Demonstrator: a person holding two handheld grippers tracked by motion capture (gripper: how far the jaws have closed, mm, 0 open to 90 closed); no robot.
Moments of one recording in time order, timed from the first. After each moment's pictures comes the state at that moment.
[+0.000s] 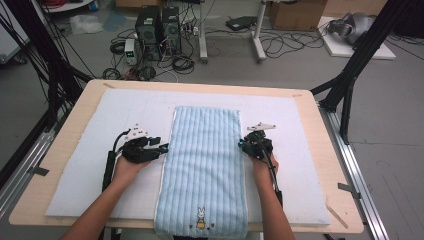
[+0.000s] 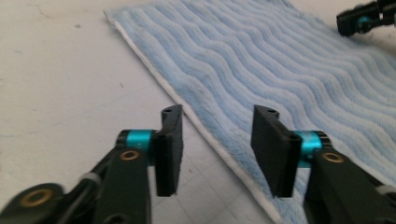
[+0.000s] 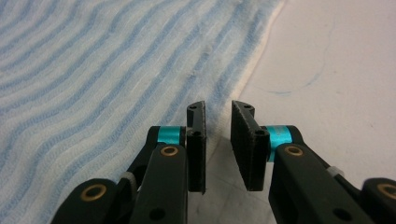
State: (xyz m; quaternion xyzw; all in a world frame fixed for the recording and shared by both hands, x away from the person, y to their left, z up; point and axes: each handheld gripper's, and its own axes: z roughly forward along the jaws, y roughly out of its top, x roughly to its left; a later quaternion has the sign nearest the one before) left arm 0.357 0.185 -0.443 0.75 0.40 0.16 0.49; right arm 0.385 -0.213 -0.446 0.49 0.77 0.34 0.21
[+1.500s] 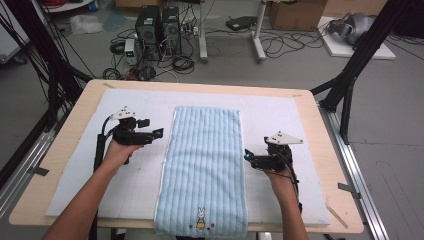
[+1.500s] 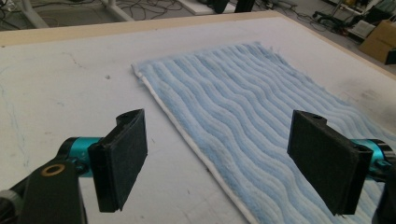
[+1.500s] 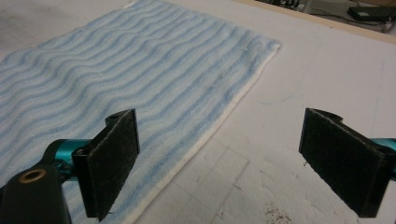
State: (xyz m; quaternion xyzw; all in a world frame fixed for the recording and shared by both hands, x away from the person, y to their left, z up) left arm 0.391 0.207 -0.406 0.73 0.40 0.14 0.53; right arm 0.329 -0.254 -0.417 0.41 0.77 0.44 0.23
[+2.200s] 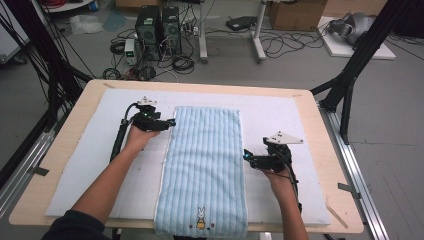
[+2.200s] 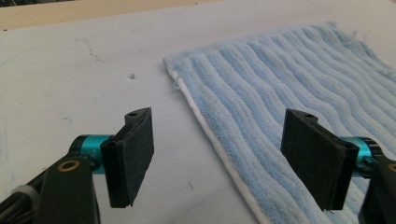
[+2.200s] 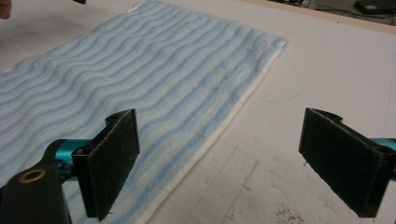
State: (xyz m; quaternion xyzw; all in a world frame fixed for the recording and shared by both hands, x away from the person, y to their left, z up) left arm 0.454 0.165 -0.428 0.75 0.46 0.16 0.44; right arm 0.329 -0.253 -0.419 0.42 0.76 0.45 0.21
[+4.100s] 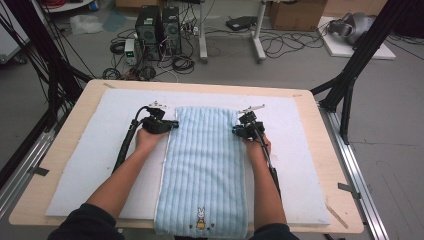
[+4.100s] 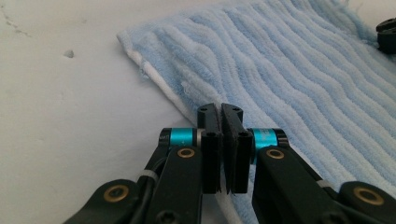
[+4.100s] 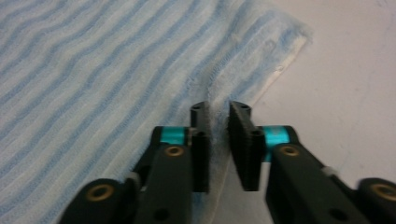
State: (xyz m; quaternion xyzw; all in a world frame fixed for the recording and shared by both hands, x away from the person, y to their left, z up) left arm 0.464 0.151 -0.451 0.78 0.44 0.11 0.44; right arm 0.450 -0.195 -0.438 0.46 0.81 0.32 0.17
